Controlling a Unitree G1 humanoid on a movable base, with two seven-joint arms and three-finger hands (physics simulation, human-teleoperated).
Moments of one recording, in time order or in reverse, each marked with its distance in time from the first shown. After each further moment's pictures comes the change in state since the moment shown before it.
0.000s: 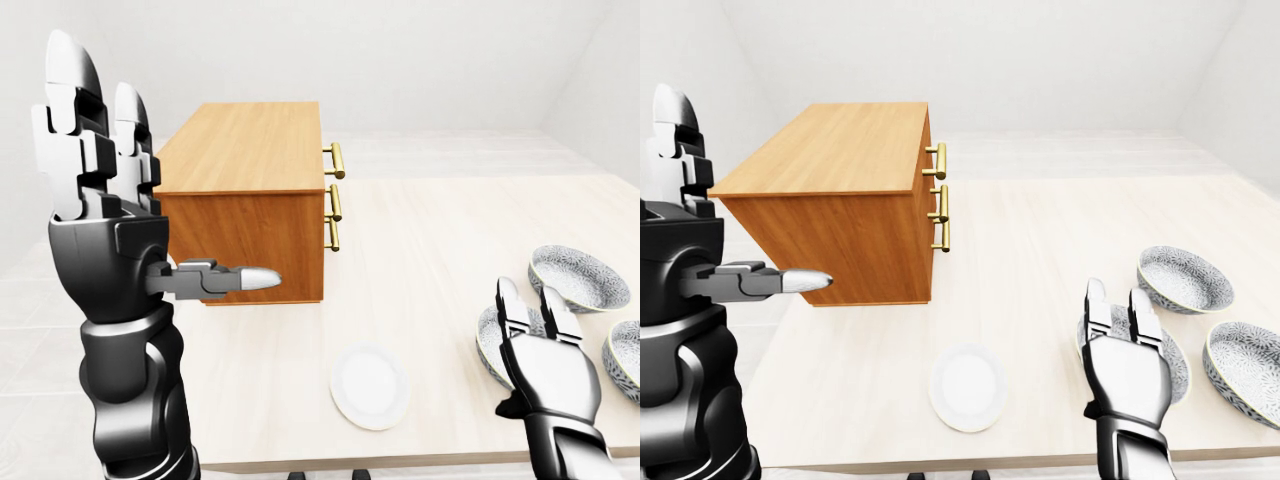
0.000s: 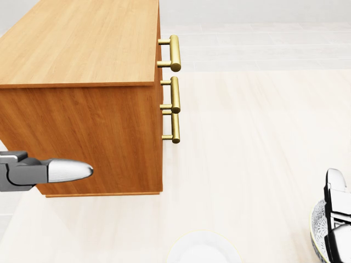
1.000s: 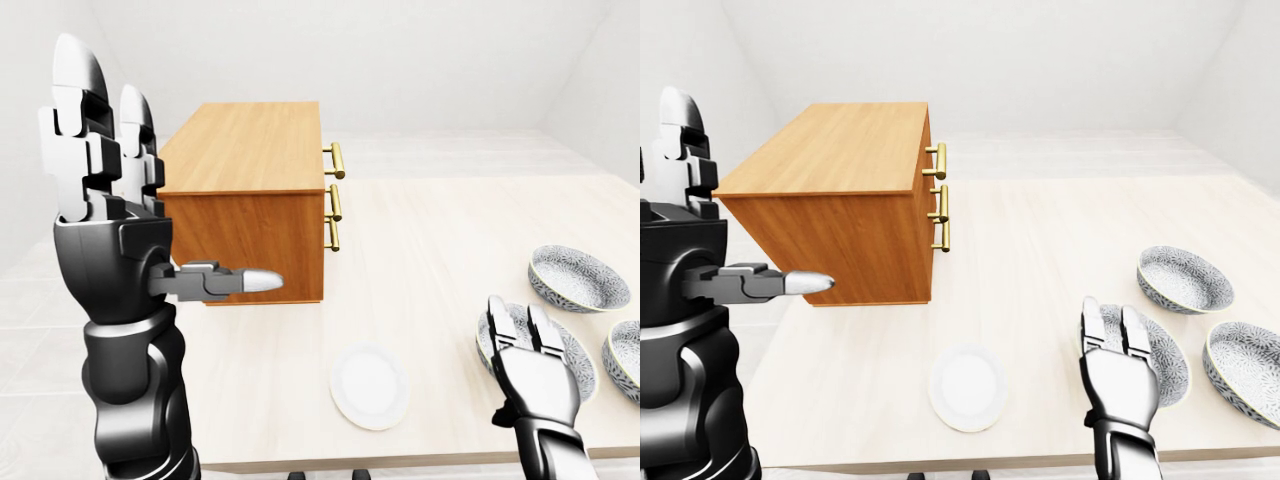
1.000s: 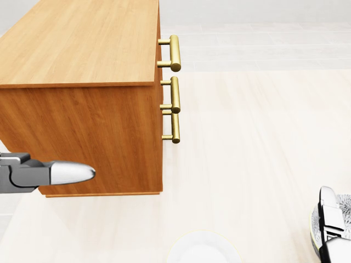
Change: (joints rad) left arm 0.007 0.000 -0.009 -0.003 -0.005 0.000 0.001; right arm -0.008 -0.070 -0.001 0.252 0.006 0.001 -0.167
